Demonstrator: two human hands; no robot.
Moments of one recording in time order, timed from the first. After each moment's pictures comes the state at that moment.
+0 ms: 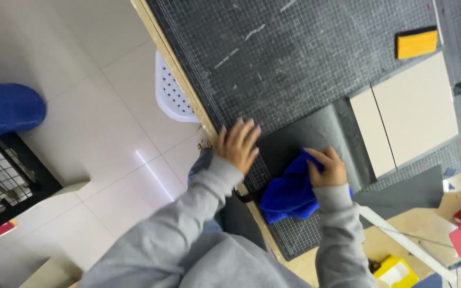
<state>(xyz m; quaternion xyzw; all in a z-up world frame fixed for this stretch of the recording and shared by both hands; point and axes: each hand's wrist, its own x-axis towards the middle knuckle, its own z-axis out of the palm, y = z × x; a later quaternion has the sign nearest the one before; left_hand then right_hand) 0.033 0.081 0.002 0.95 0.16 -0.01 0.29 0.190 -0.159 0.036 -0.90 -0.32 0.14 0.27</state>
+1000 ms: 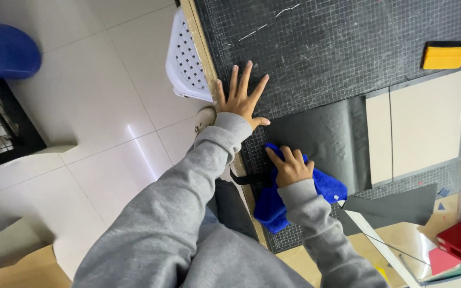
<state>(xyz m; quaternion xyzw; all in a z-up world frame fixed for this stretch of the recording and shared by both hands) 0.078 0.136 0.056 0.89 0.31 -0.20 0.28 0.115 -0.122 0.023 -0.85 -0.52 0.10 -0.08</state>
